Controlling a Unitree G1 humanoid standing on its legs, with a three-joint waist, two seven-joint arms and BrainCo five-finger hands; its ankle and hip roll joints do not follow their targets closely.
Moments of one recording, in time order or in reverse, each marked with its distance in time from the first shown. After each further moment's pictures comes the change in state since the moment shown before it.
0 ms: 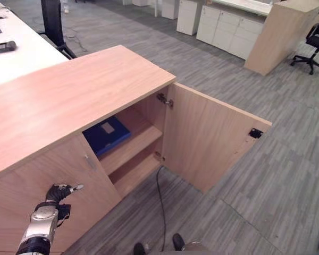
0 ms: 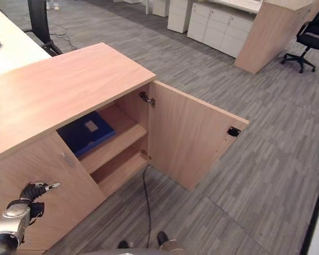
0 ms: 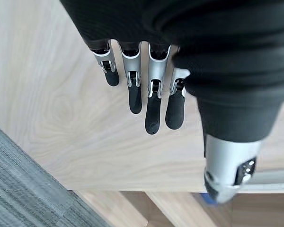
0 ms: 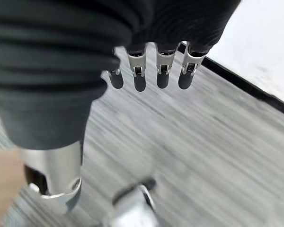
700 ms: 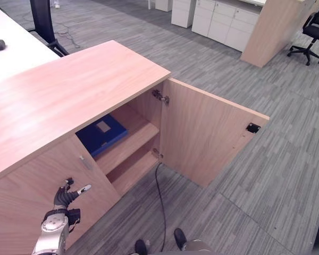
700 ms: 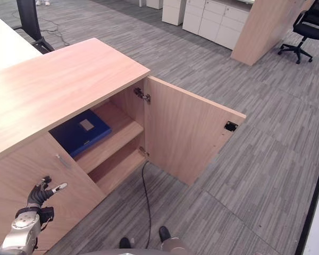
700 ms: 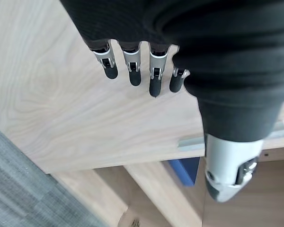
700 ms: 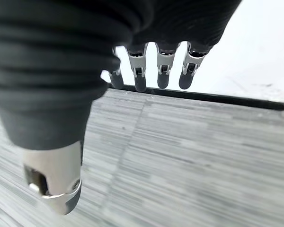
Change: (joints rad) left arm 0.219 -0.126 0.011 -0.325 0.009 -0.061 0.014; right arm -0.152 -0.310 -0.292 0.164 0.160 -0.041 -0.040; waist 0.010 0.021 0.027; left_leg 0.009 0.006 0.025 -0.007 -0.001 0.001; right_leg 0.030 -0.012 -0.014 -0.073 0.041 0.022
